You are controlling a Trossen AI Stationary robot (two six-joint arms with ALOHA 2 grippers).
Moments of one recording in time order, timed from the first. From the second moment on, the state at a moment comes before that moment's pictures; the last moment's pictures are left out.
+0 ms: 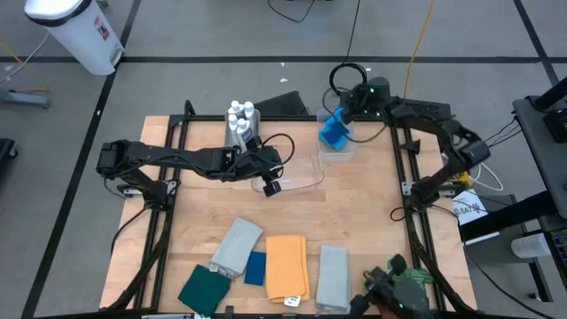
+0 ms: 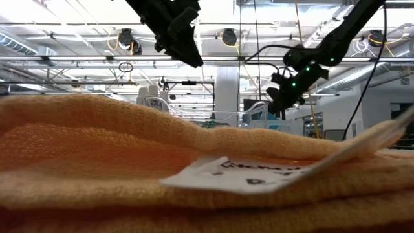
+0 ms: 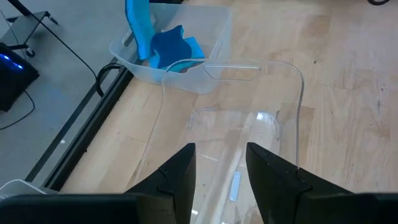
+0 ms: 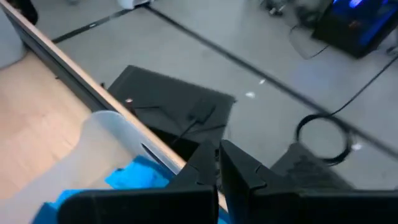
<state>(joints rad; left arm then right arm) 0.04 1.54 1.20 -0.36 -0.39 -0.08 -1.03 1.55 0.89 0.13 -0.13 -0.16</state>
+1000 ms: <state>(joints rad) 0.04 1.54 1.20 -0.36 -0.36 -0.09 -0.88 1.40 0.97 -0.20 0.15 -0.20</state>
